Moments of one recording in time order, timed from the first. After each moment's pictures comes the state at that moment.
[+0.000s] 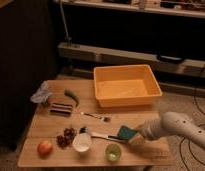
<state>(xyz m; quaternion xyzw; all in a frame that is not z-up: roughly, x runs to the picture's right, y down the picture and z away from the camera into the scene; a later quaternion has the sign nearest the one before) 0.179 0.246 0.763 -0.30 -0.16 0.34 0.88</state>
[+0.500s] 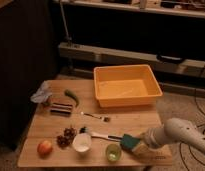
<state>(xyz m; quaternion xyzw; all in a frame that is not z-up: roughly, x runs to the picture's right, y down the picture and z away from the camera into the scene) 0.201 0.286 0.749 -0.32 -0.15 0.33 0.87</state>
